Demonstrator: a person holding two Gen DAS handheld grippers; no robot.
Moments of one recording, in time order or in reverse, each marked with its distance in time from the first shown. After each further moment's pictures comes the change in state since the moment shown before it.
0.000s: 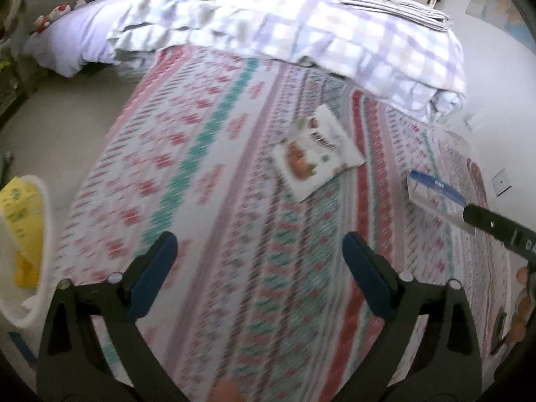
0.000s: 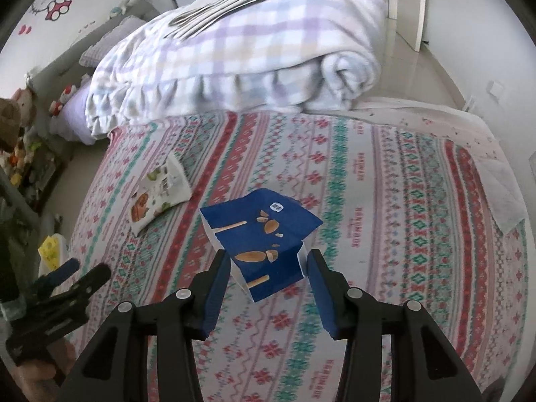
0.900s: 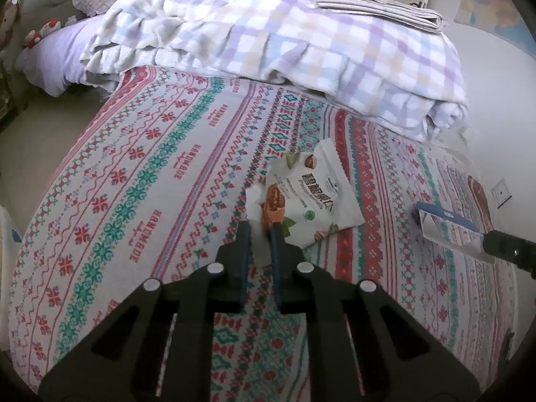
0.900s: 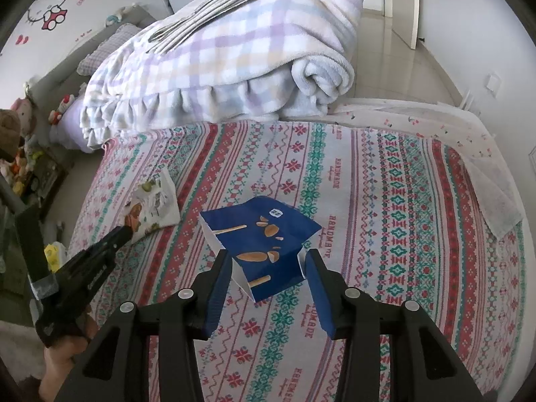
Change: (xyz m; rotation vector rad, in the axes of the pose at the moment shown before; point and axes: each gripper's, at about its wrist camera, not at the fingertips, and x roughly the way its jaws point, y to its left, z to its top) left arm 0.031 -0.029 0.014 0.021 -0.106 -0.028; right arm -0.004 -0.025 0.007 0.021 -0.011 0.016
